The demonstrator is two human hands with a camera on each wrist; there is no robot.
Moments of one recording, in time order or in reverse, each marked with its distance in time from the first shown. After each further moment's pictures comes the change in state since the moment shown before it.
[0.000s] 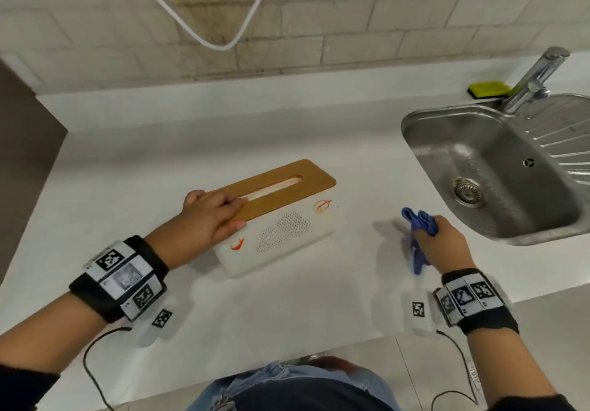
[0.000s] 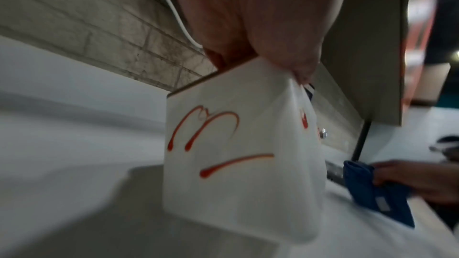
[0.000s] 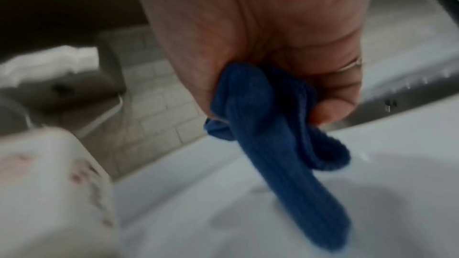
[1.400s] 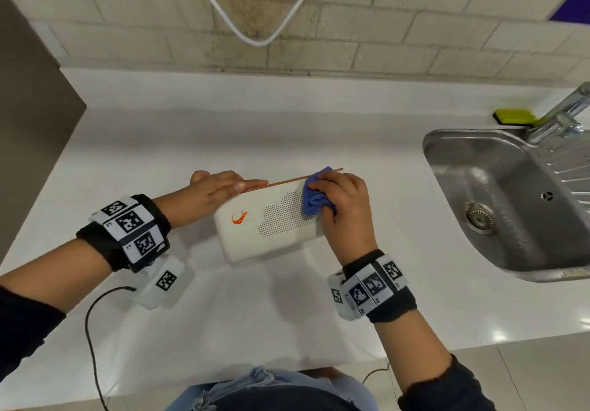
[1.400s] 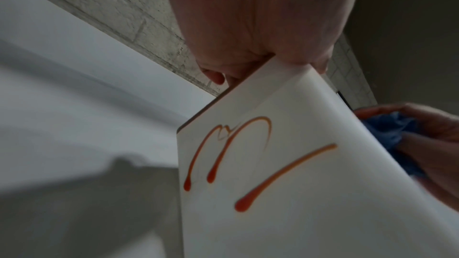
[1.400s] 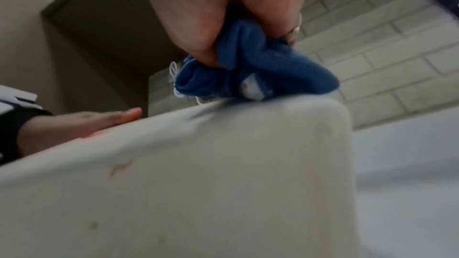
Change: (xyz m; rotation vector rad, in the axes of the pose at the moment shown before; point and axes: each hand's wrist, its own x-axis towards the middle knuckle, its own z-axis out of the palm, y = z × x) left_hand 0.019 -0.034 -0.017 -0.464 -0.129 -0.201; right_hand -0.046 -0.157 0.081 0.230 0.181 -0.942
